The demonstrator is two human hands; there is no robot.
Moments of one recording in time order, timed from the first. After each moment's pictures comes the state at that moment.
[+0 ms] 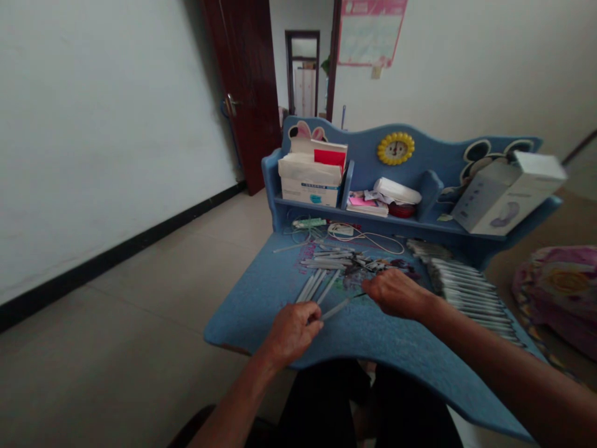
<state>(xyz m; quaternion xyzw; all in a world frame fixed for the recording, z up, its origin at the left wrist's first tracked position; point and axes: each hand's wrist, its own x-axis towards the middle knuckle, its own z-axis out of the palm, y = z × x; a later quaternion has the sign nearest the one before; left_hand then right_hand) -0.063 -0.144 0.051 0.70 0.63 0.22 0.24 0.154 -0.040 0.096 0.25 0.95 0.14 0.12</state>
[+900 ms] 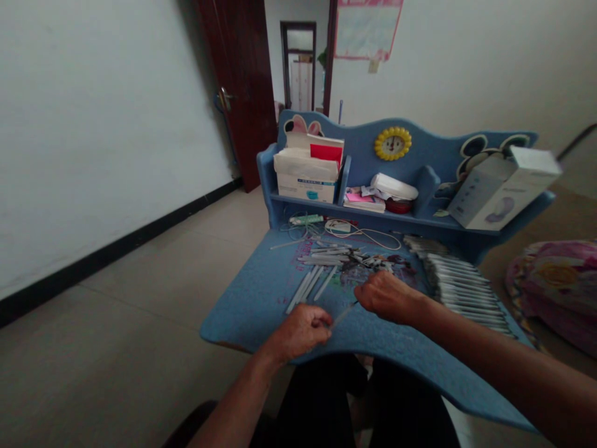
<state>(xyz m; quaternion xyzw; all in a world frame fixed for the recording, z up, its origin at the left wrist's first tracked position) -0.049 -0.140 0.044 0.60 0.58 0.24 0.51 0.148 -0.053 0.093 0.18 0.96 0.15 0.13</state>
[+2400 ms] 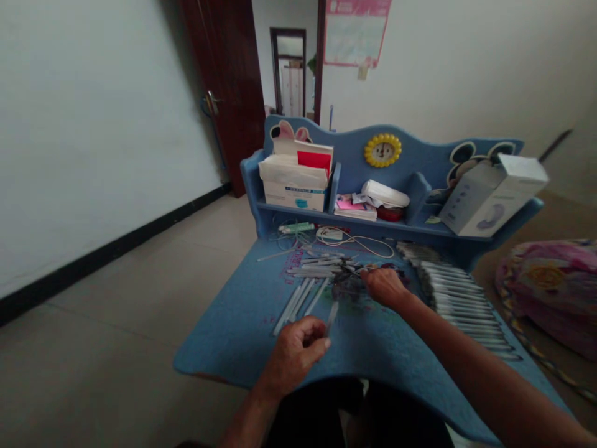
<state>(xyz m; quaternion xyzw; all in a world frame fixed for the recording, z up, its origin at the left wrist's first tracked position) -0.036 -0.135 0.036 0.57 0.57 0.39 0.44 0.162 0.021 0.040 0.46 0.89 0.02 0.02</state>
